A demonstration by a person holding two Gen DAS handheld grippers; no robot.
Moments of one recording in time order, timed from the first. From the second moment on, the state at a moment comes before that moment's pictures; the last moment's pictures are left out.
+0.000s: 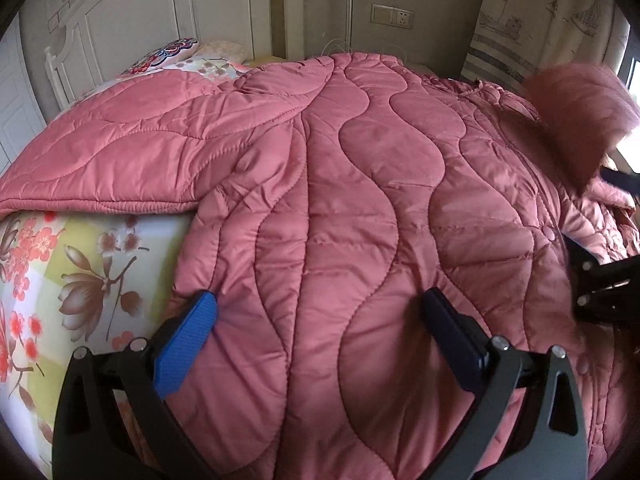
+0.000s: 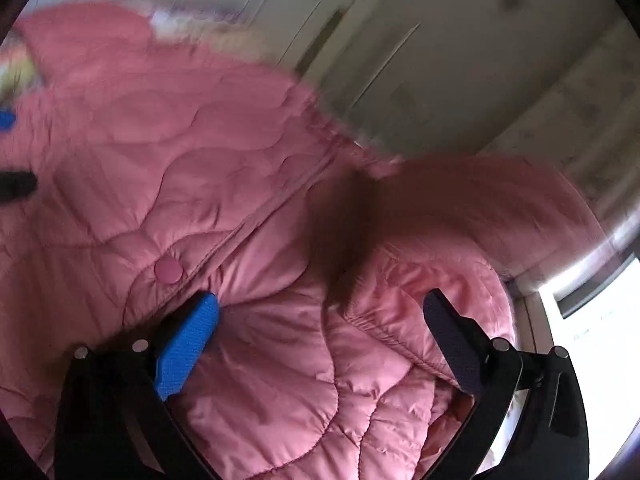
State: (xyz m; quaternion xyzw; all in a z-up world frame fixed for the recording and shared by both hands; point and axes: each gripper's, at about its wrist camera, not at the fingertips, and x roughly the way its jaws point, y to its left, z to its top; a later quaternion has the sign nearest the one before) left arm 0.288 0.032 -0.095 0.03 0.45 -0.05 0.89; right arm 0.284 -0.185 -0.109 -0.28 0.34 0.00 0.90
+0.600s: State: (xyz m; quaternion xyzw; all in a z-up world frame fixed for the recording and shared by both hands) left arm 0.302 0.009 -0.027 -0.07 0.40 -0.16 0.90; right arm 0.287 -0.432 -0.109 0.23 0.35 -0.07 0.90
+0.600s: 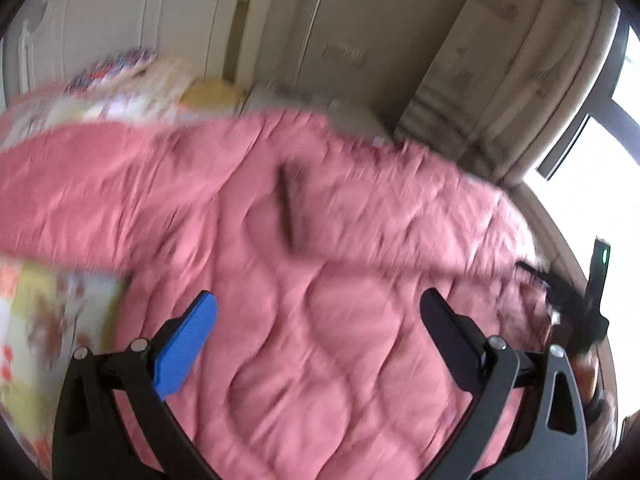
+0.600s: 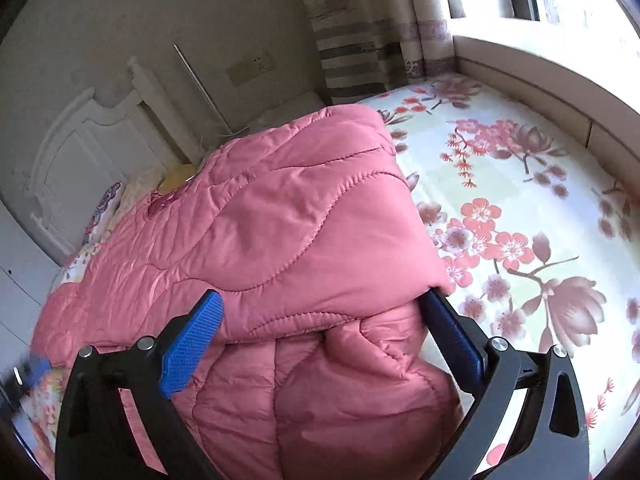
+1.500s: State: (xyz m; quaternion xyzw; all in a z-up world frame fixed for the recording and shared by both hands) left arm 0.389 -0.052 -0.086 -0.01 0.42 -0.12 0.90; right arm 0.323 -0.370 -0.113 0.10 0.39 -0.14 0.90
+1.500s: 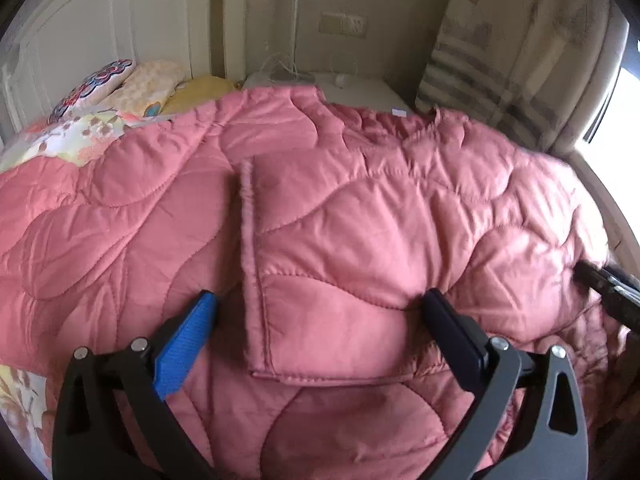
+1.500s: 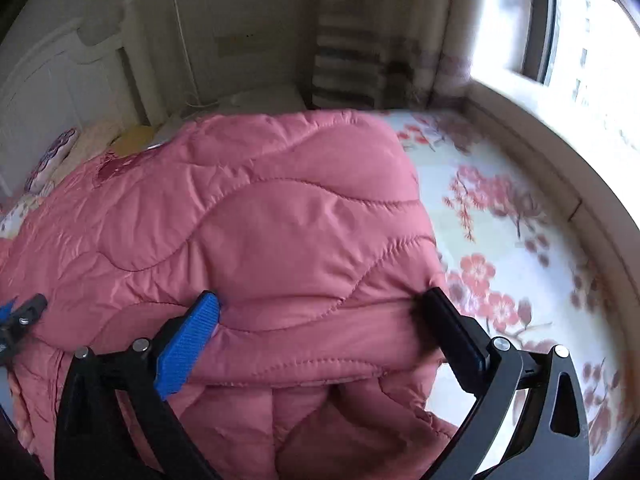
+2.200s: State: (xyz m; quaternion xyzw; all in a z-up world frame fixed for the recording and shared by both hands) left arm 0.296 0.326 -0.065 -0.49 0.24 0.14 0.83; right arm 0.296 -0.378 -0.096 0.15 0.33 -0.13 0.92
